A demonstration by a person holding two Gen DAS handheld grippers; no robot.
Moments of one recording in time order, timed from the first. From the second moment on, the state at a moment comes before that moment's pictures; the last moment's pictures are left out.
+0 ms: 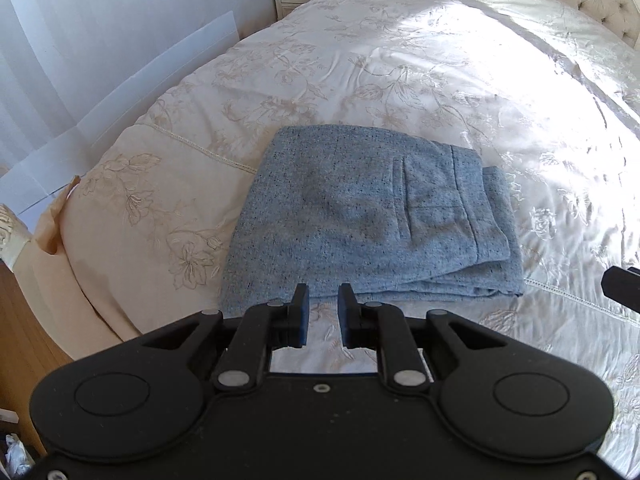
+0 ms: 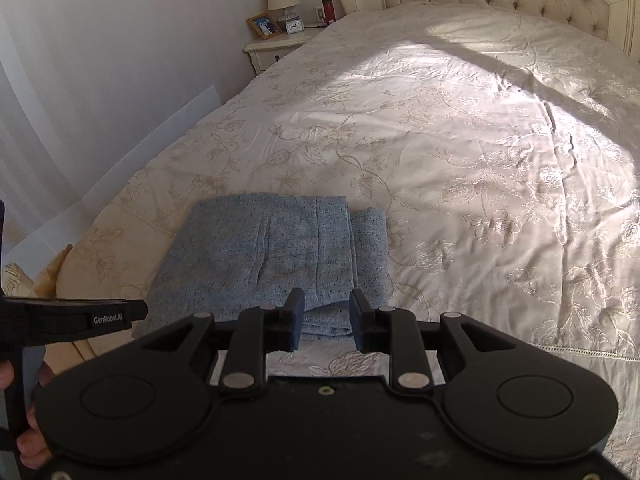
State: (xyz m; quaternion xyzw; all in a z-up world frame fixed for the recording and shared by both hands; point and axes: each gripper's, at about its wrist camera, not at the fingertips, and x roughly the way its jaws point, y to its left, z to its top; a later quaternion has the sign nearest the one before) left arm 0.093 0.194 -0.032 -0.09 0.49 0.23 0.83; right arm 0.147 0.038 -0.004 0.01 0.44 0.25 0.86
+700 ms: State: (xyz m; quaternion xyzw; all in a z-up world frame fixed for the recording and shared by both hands) left arm 0.062 0.160 -0.011 -0.10 0.48 0.24 0.84; right arm 0.111 0.019 0.012 0.01 0.43 0.28 0.86
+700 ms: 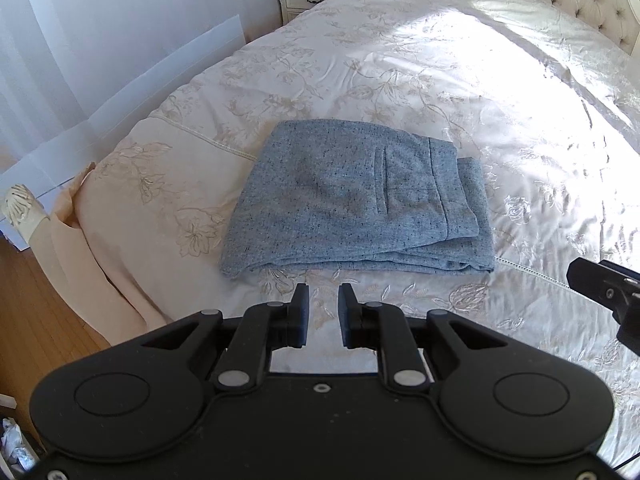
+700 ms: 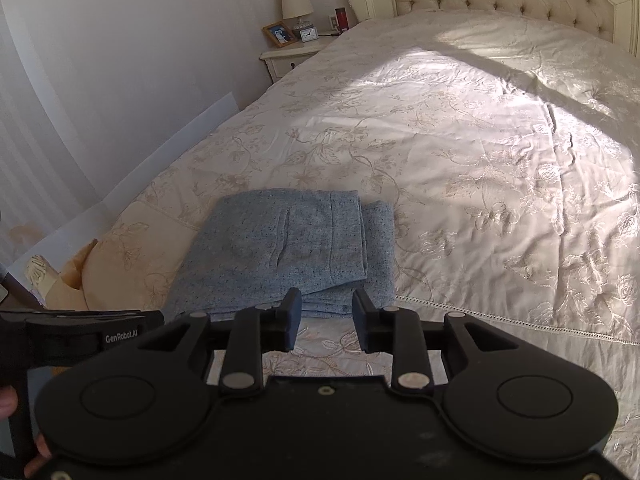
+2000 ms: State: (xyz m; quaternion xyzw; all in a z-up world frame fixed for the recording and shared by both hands) left arm 0.056 0.167 -0.012 -0.10 0.49 0.25 0.83; right arm 0.103 0.027 0.014 0.01 0.43 0.29 0.85
